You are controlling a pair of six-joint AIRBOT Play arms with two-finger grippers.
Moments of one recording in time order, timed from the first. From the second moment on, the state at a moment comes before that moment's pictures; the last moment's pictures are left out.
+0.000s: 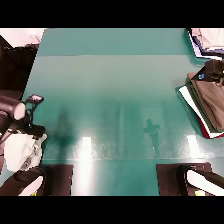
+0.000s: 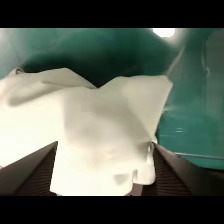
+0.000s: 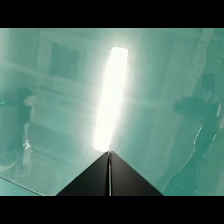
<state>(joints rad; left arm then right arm) -0.17 -0.88 0.71 1.88 -1.50 -1.62 -0.20 -1.17 1.59 -1.09 1.69 1.45</state>
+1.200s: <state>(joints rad) -0.30 -1.04 1.81 1.05 -1.27 -1.24 -0.20 -1.17 1.59 -1.09 1.67 1.45</state>
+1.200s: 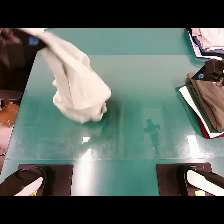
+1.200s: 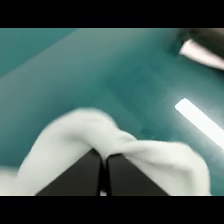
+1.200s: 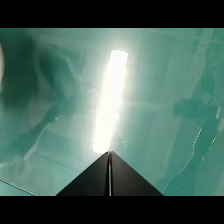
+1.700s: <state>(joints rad) -0.50 -1.56 2.00 1.02 -1.17 -1.18 -0.20 -1.17 1.59 -1.09 1.68 1.45</state>
